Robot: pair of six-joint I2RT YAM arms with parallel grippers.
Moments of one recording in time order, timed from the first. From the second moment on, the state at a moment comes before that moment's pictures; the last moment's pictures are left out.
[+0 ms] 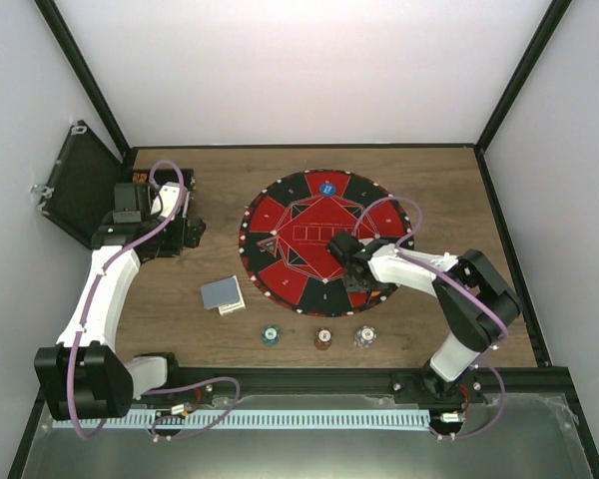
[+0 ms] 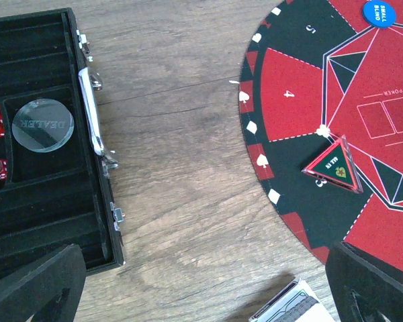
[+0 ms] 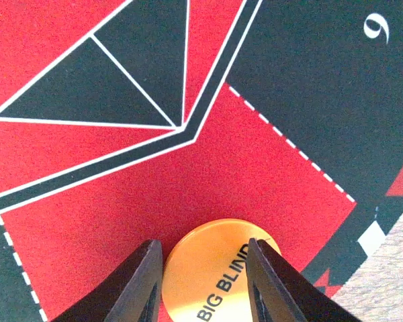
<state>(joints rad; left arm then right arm) 0.04 1.19 1.01 -0.67 0.28 0.19 0.69 1.64 0.90 -0.68 0.37 0.61</state>
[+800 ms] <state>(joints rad) 0.06 1.22 1.01 -0.67 0.19 0.18 1.10 1.61 1.23 -0.71 0.17 0.61</state>
